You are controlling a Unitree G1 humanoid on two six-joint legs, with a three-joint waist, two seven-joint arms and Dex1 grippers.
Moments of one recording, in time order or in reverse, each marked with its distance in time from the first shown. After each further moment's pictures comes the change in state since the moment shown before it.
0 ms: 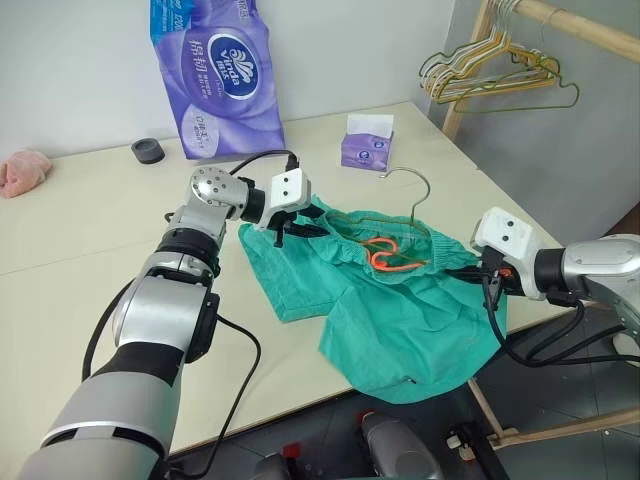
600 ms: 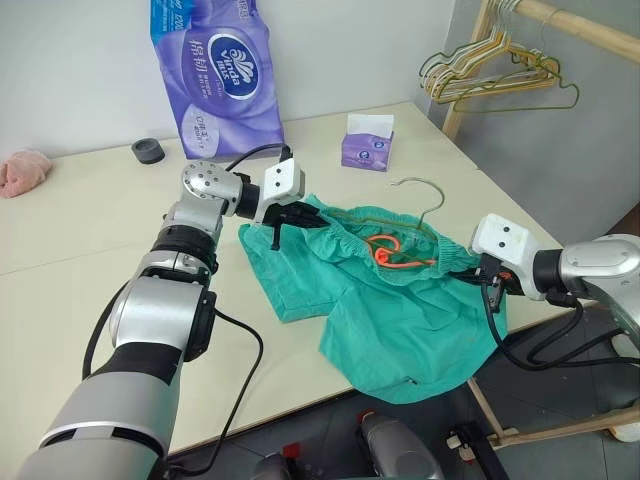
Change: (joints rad) left arm -0.001 0.001 0.059 -0.066 -0.066 0.075 -0.102; right arm 0.007 -0.027 0.065 0.061 -0.096 -0.102 0.044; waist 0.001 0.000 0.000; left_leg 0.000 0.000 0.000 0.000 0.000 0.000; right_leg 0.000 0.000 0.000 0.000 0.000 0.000
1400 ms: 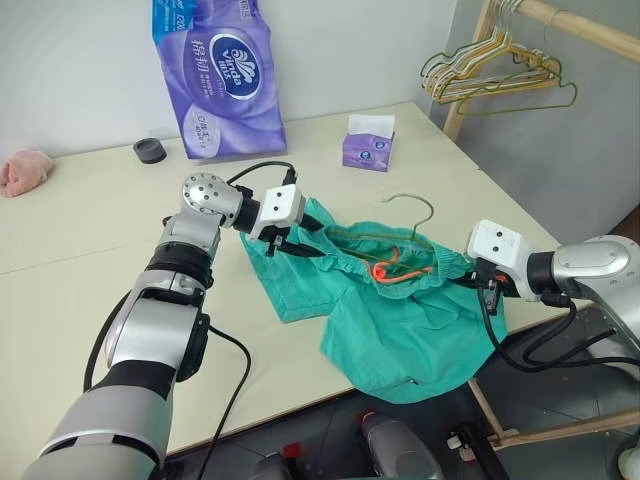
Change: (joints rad) left arm 0.124 0.032 -0.060 -0.204 -0.034 -0.007 -0.064; right arm -0.012 0.018 0.033 0.035 -0.034 -0.039 0.027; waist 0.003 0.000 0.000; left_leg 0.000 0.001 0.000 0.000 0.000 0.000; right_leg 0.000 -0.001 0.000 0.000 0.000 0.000
